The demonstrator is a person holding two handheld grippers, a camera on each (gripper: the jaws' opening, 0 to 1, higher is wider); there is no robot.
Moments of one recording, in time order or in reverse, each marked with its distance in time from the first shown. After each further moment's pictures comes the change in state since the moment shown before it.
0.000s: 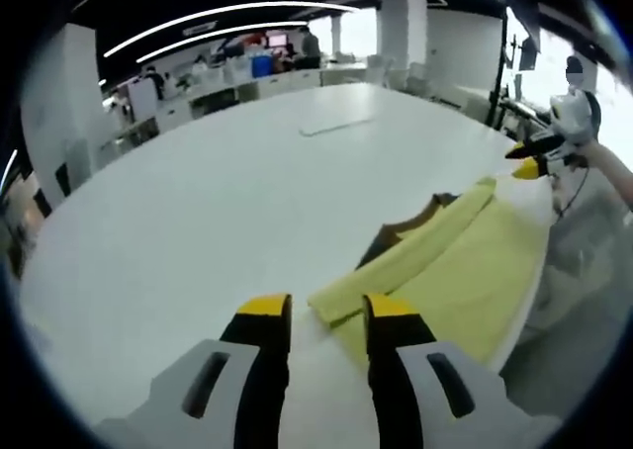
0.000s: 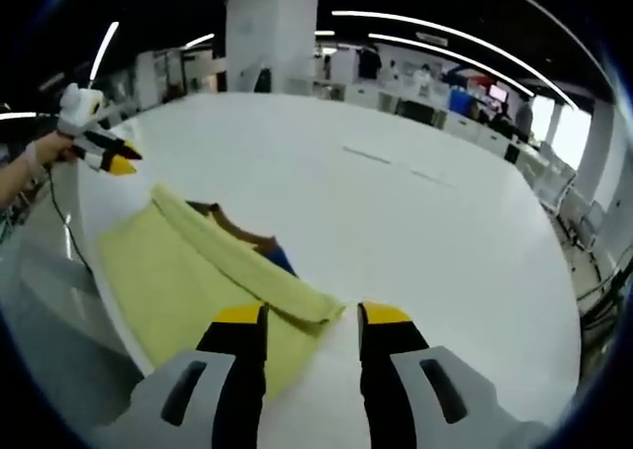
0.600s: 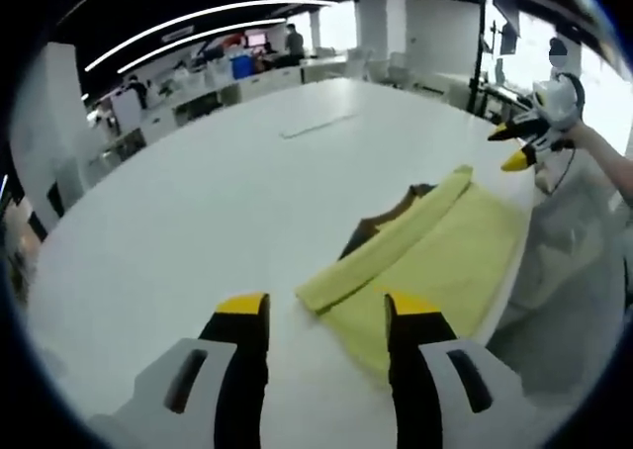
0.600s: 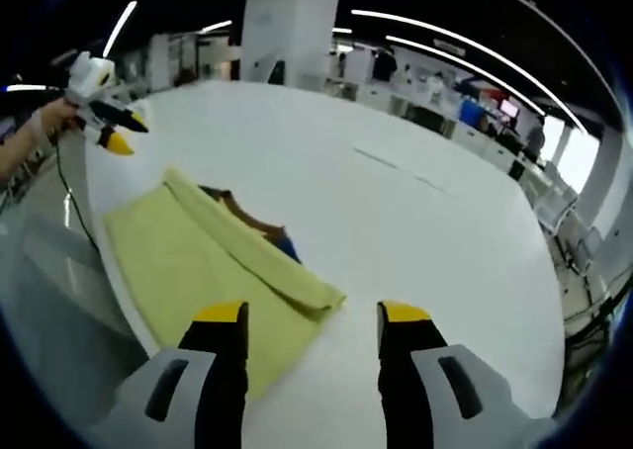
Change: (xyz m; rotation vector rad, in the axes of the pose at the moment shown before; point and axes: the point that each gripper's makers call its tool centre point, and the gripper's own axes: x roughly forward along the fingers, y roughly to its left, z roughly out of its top) left arm -0.027 -0.019 0.004 0.091 0.036 -0.050; right arm -0.017 0.008 -0.003 -0.093 0.027 0.012
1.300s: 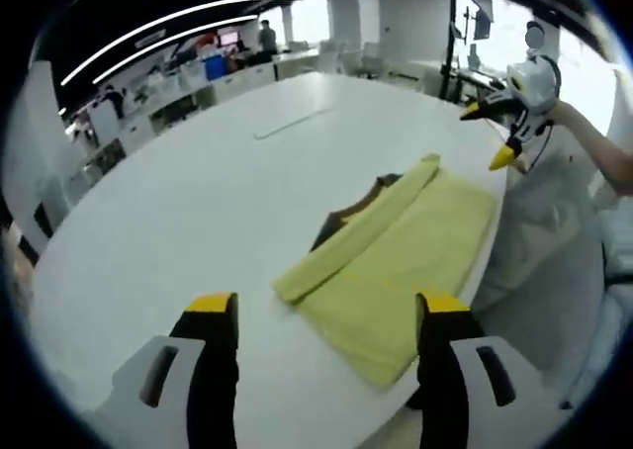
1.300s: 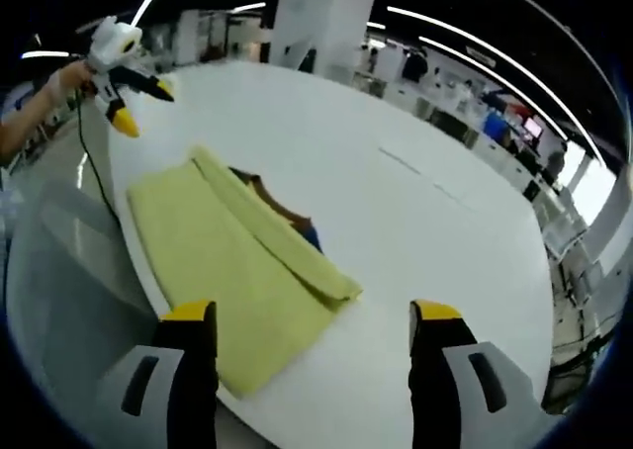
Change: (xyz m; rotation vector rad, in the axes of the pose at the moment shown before) left arm -0.019 -0.026 0.002 0.069 0.031 -0.088; right arm -0.017 0.021 0.001 -0.120 0.053 0.056
